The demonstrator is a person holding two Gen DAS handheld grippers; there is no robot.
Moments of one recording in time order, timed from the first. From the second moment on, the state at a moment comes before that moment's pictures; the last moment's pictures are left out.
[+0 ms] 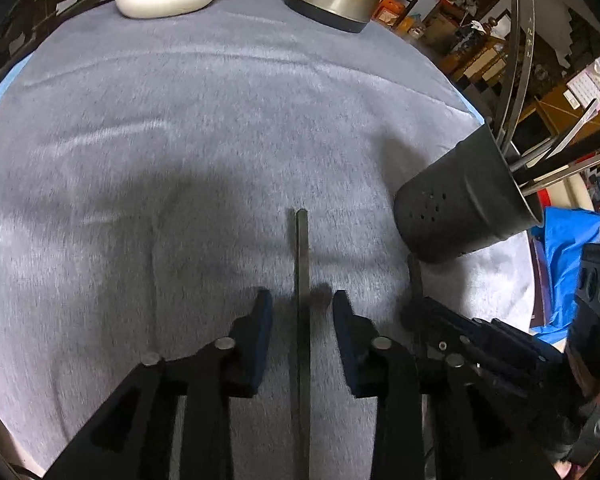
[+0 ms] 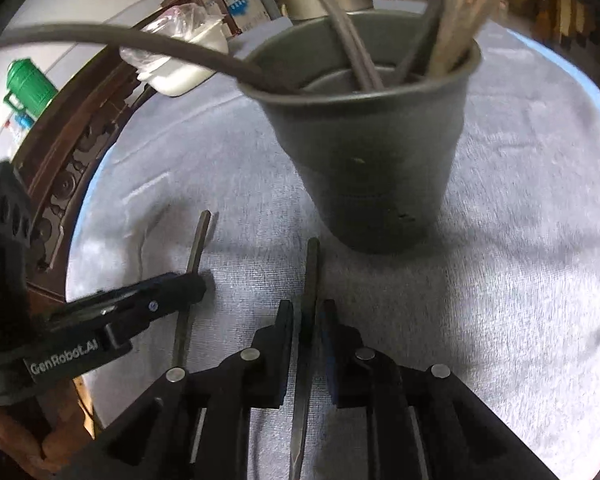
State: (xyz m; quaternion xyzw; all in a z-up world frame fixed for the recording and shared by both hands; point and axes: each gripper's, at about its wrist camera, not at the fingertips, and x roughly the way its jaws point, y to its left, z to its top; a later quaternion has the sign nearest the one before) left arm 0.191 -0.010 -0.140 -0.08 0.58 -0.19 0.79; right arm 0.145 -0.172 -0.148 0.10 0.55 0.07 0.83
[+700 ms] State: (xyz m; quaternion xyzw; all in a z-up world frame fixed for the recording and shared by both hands) left arm 0.168 0.014 -0.071 -0.10 0.47 -0.20 0.85; right arm 0.107 -0.185 -0.085 0.13 0.44 0.16 0.88
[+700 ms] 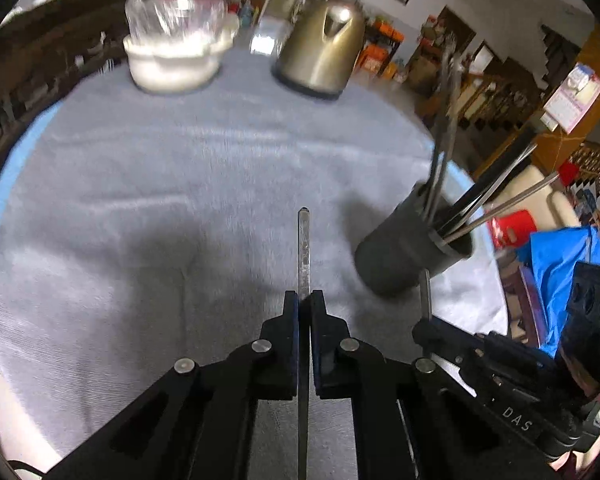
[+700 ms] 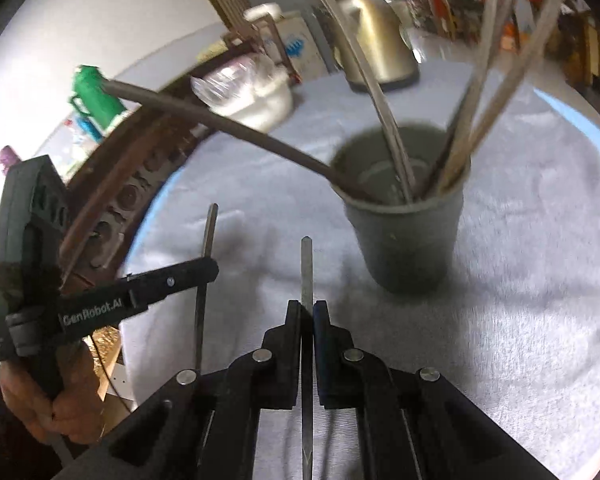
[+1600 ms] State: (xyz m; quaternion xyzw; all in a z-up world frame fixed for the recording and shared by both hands) left arm 0.109 0.003 0.044 -0.09 0.34 -0.26 0.90; right arm 0.058 -0.235 0.028 0.15 0.24 0.14 0.95
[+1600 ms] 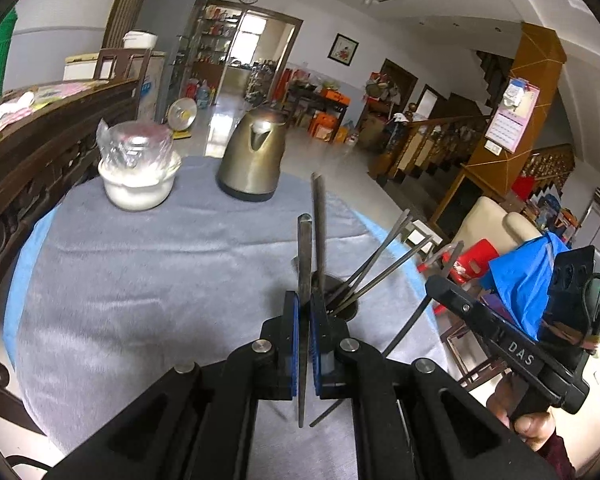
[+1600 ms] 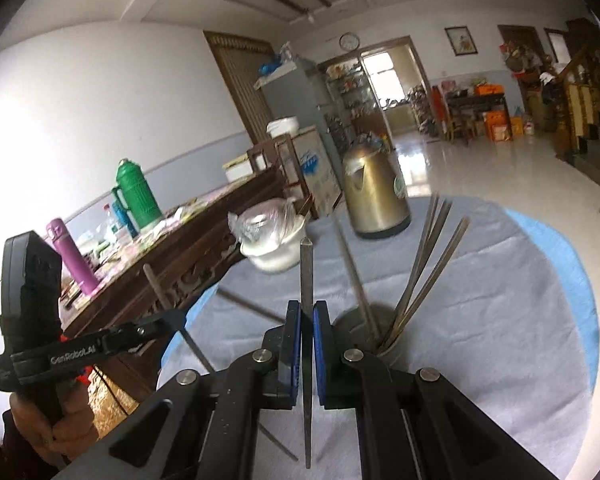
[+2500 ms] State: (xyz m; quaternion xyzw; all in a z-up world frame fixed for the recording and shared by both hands) left arm 0.156 -0.042 0.138 -0.08 0.23 -0.26 0.94; right arm 0.081 -0.273 0.101 0.15 0.14 0.08 0.98
